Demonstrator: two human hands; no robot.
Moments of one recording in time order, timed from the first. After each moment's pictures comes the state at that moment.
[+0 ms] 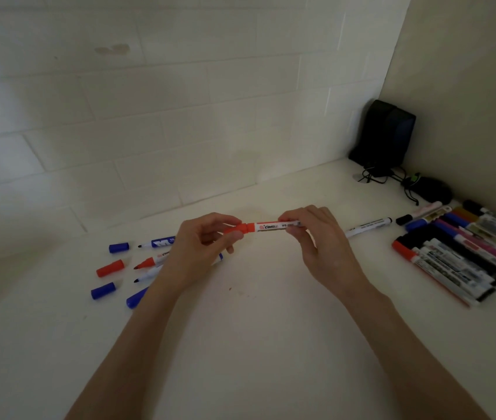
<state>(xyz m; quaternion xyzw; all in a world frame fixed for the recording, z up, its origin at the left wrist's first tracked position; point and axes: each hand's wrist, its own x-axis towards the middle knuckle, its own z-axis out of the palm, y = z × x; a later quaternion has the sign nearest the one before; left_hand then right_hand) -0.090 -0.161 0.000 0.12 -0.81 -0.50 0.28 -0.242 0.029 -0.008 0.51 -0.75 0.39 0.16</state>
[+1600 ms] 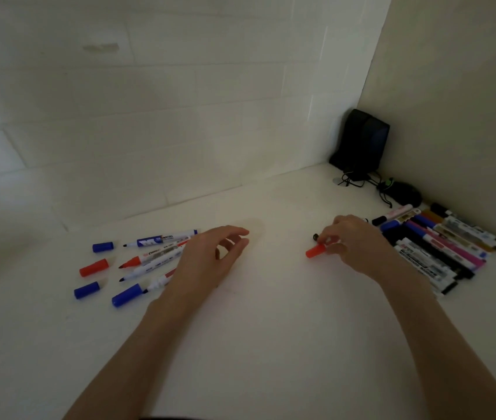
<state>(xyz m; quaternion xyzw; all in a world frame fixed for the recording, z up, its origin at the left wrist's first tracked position) -0.098 -0.128 -0.017 0.11 -0.88 -0.34 0.31 -0.304 0.093 0.012 0.43 -0.90 0.04 0.02</state>
